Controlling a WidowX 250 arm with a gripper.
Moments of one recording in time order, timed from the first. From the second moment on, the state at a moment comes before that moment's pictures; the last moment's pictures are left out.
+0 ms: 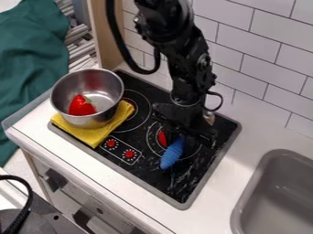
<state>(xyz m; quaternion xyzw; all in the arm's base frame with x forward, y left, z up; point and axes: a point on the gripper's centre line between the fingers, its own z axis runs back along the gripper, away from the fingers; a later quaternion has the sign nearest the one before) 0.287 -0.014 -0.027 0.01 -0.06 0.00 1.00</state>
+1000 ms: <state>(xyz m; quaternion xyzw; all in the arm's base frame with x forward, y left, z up) 0.263 0.068 -0.029 0.04 -0.10 0.05 0.99</state>
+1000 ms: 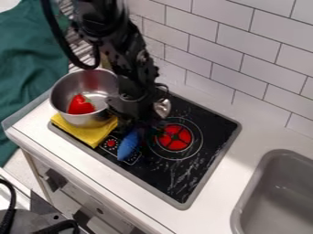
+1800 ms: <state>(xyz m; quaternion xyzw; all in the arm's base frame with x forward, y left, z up) 0.250 0.067 -0.019 0.05 -0.10 0.04 0.99</state>
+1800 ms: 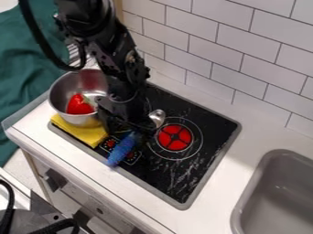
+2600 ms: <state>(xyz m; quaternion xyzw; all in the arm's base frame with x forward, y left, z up) 0.263 0.028 0.027 0.01 -0.07 0.06 1.00</state>
